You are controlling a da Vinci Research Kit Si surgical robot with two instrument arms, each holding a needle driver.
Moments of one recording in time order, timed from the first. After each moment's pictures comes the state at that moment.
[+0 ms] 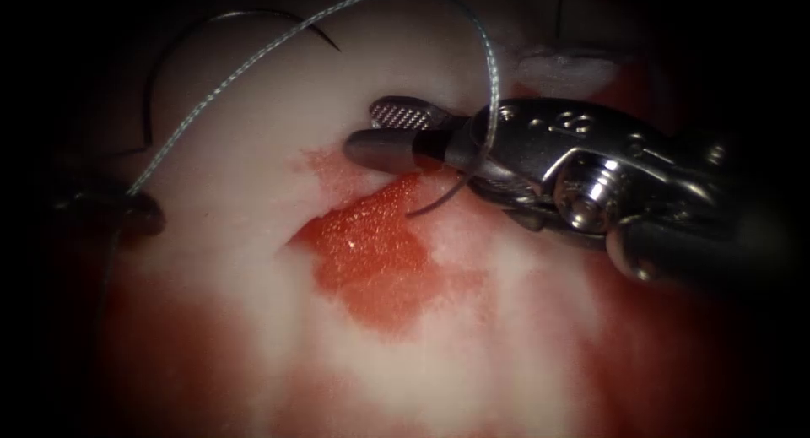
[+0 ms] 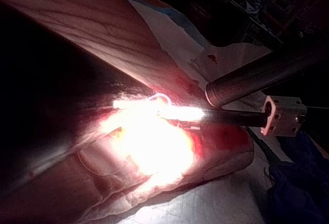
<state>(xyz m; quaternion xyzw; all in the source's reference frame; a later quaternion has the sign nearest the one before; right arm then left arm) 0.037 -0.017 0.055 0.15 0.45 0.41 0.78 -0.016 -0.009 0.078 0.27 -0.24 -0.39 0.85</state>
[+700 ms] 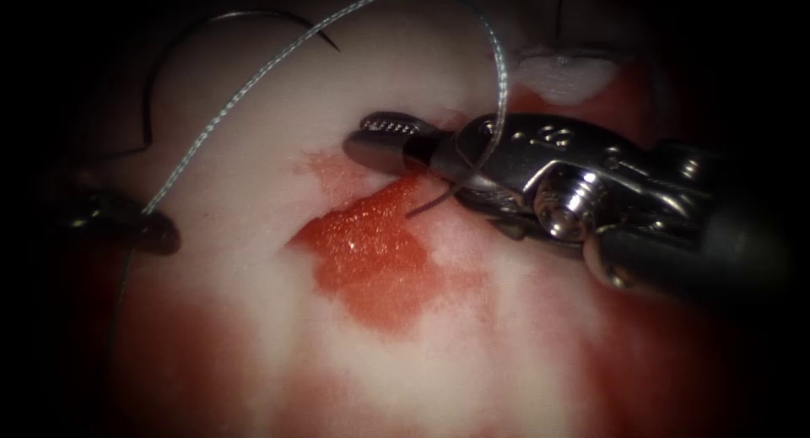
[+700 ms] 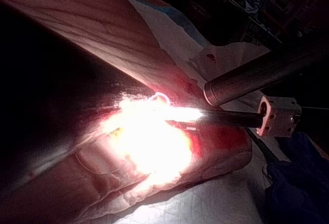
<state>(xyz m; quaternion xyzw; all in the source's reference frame) 0.037 -0.018 0.056 0.14 0.44 0.43 0.77 -0.017 -0.009 0.078 0.29 -0.24 -0.38 0.84</state>
